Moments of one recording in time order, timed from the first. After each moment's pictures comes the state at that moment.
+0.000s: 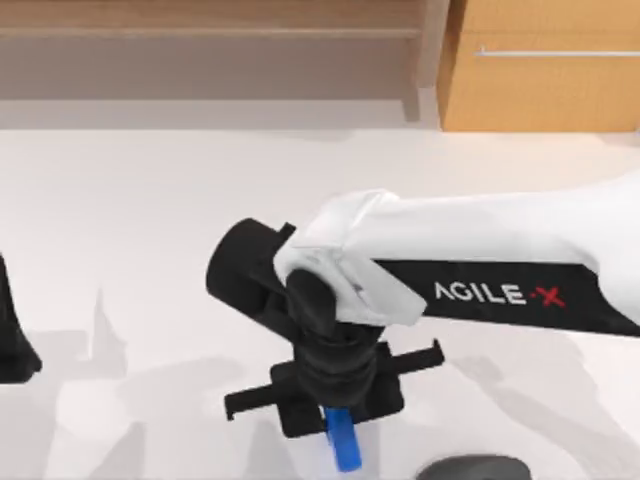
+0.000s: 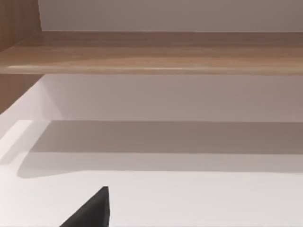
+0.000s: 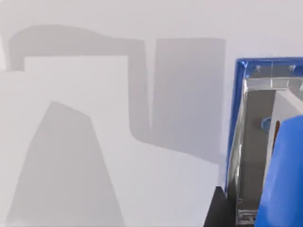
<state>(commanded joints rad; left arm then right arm) 0.00 0.00 0.00 0.00 0.00 0.00 0.98 2.09 1.46 -0.94 0.02 0.75</state>
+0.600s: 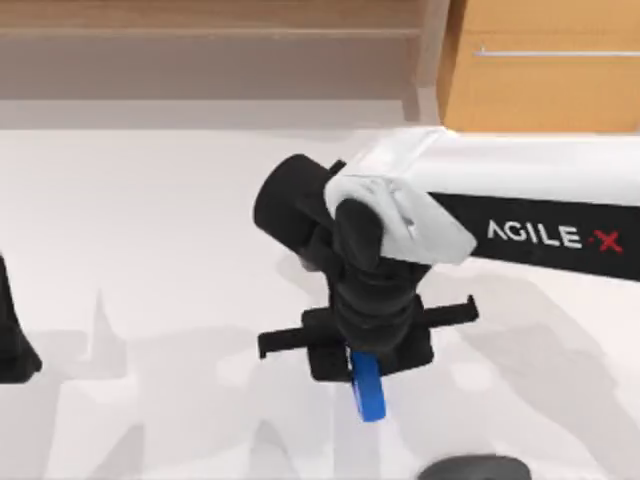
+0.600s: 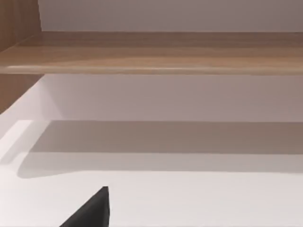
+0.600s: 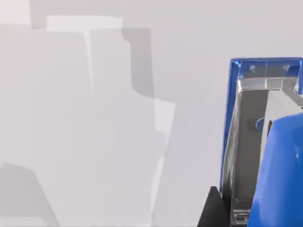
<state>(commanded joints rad) 0.00 0.00 0.00 0.00 0.00 0.00 0.86 2.04 1.46 -0.97 0.02 0.71</state>
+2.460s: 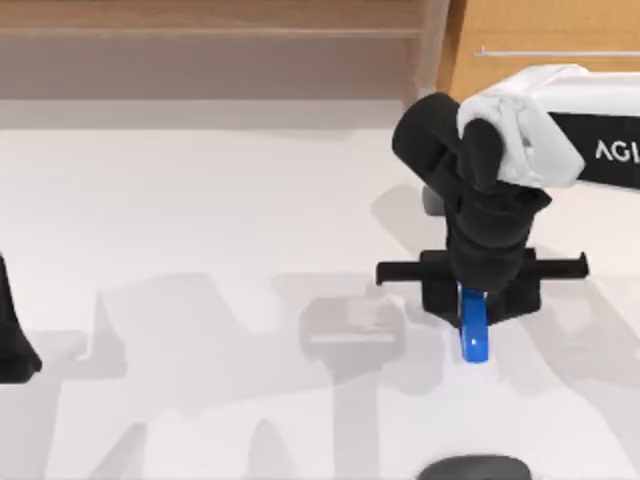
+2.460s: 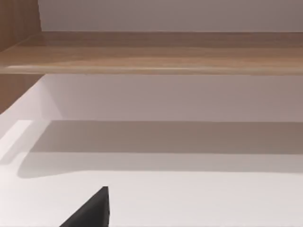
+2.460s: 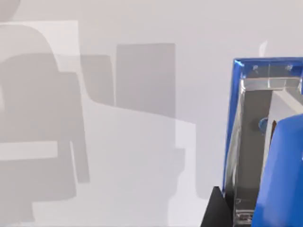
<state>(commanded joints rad) 0.00 0.00 0.00 0.00 0.00 0.00 0.58 2.01 1.38 -0.98 0.05 0.62</state>
